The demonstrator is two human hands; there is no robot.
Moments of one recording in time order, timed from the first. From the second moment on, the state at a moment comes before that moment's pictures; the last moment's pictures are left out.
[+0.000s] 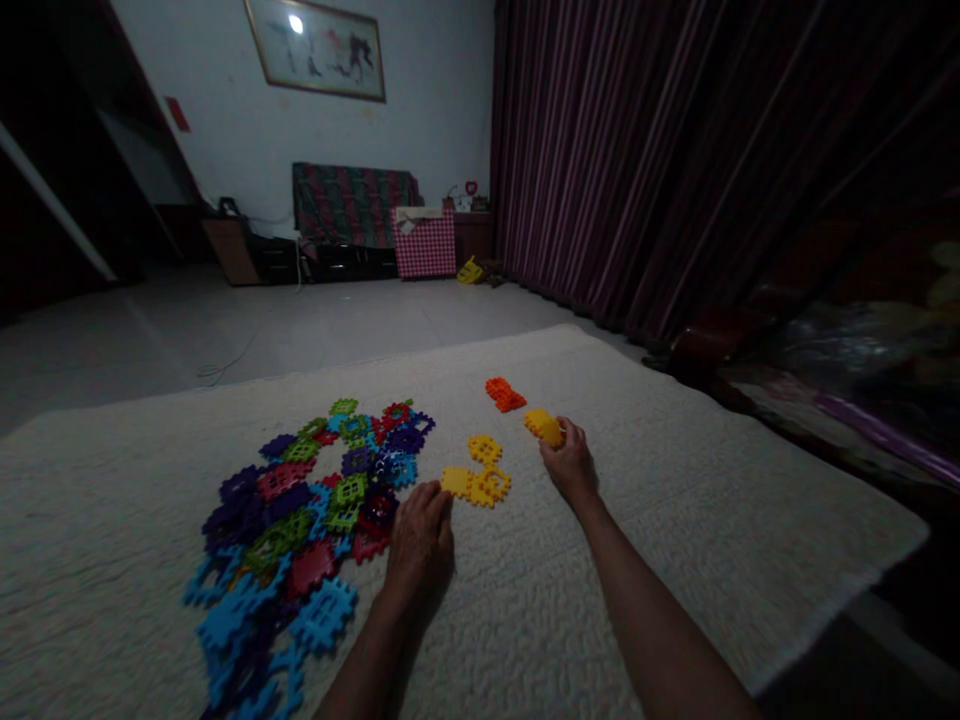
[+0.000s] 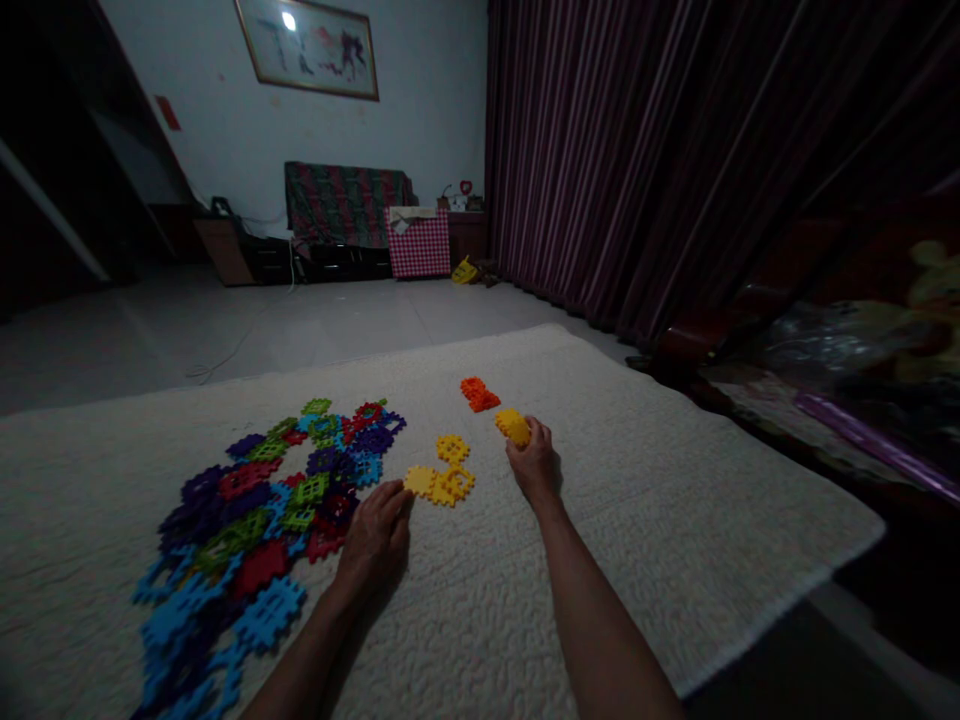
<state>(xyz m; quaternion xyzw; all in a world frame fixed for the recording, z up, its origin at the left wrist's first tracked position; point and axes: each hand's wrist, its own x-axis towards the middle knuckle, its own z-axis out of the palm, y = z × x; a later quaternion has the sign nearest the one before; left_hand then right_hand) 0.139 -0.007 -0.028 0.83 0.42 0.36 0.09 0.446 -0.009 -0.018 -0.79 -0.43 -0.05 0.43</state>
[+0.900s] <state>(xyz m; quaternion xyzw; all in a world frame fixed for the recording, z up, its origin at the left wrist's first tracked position) 0.139 -0.010 -0.022 0.84 0.42 0.35 0.07 0.433 -0.006 -0.007 -0.76 -0.46 -0.12 0.45</state>
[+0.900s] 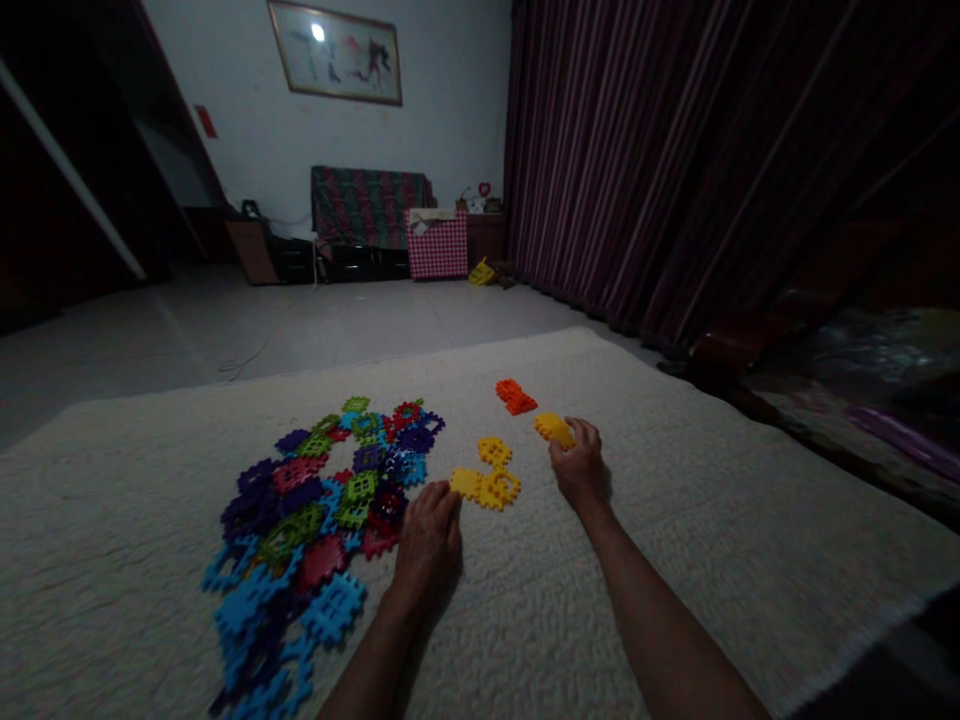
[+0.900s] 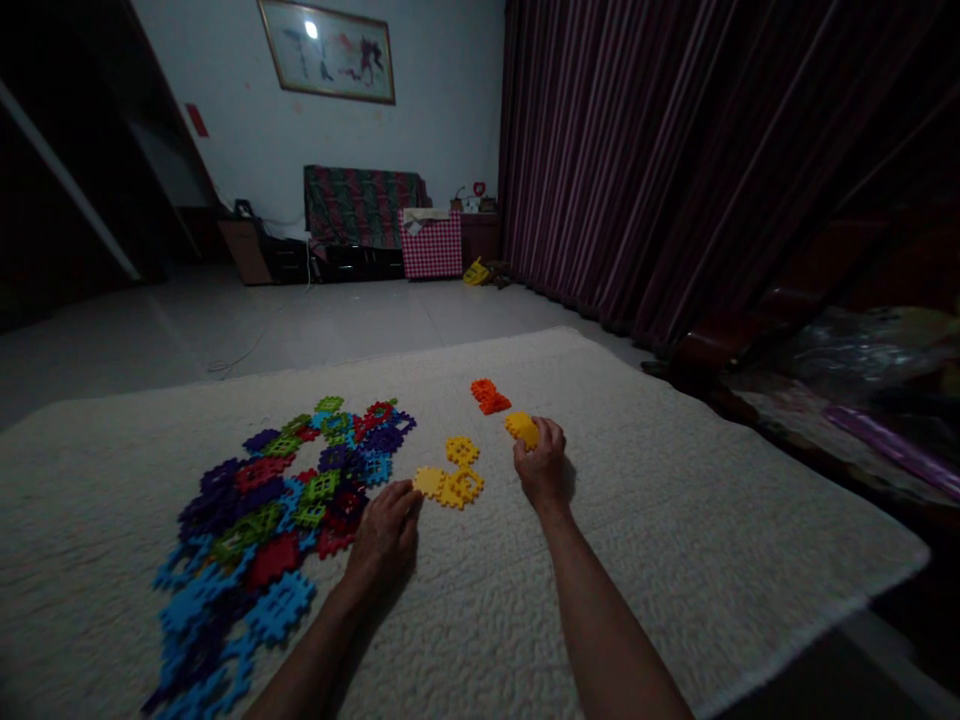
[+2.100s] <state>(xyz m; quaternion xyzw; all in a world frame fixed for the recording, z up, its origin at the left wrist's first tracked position) 0.140 -0.010 -0.022 0.83 0.42 0.37 0.08 0.447 -0.021 -0.001 -0.82 -0.41 -0.05 0.40</state>
